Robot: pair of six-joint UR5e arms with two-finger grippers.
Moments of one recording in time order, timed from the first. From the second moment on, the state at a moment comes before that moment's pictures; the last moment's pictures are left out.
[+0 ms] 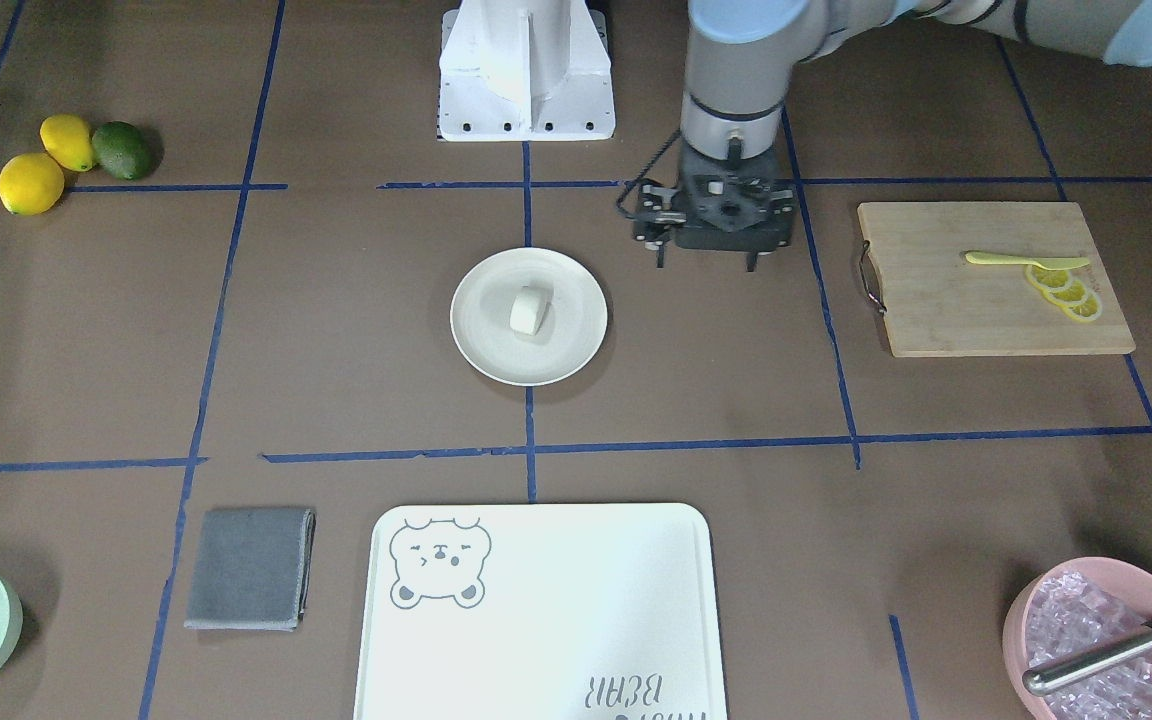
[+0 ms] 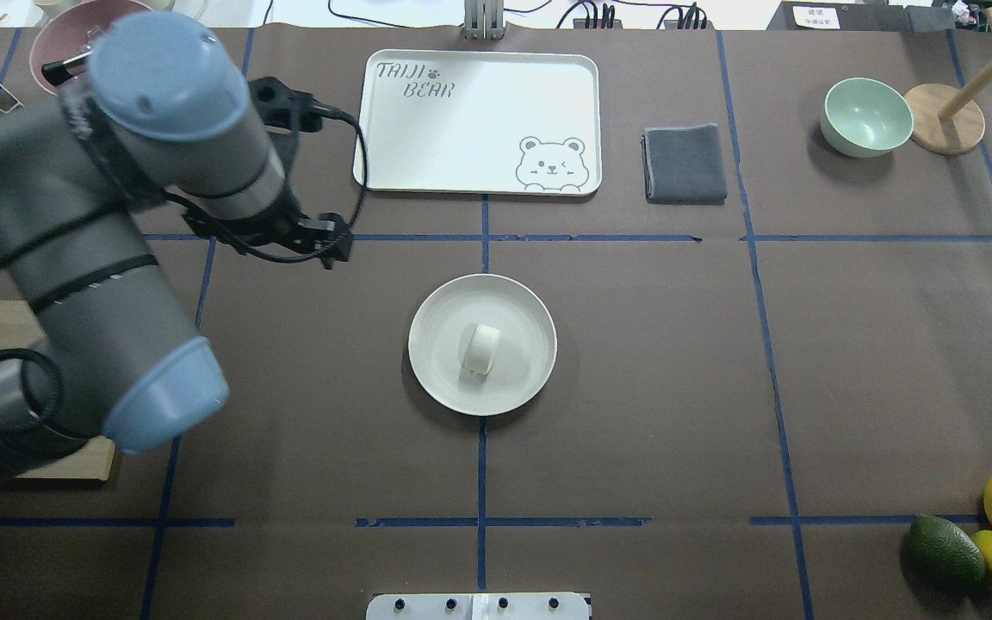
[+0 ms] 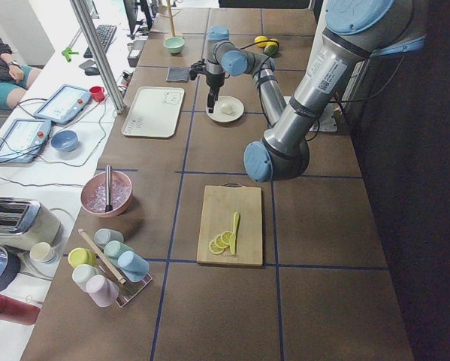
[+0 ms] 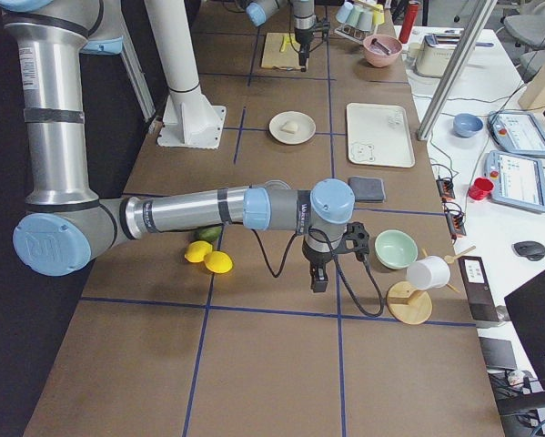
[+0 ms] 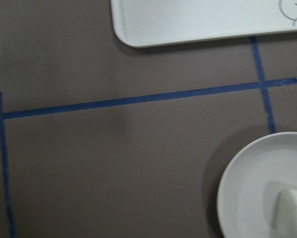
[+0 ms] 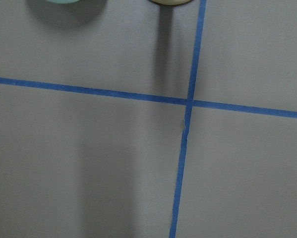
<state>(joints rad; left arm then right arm) -0.78 -2.17 -1.98 -1.18 -1.97 -0.79 1.56 -1.56 1.73 -1.73 2.37 -0.10</state>
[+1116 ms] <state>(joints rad) -1.57 -1.65 -1.87 -1.10 -2.33 0.26 1.59 -1.65 1.73 -1.58 2.34 -0.07</state>
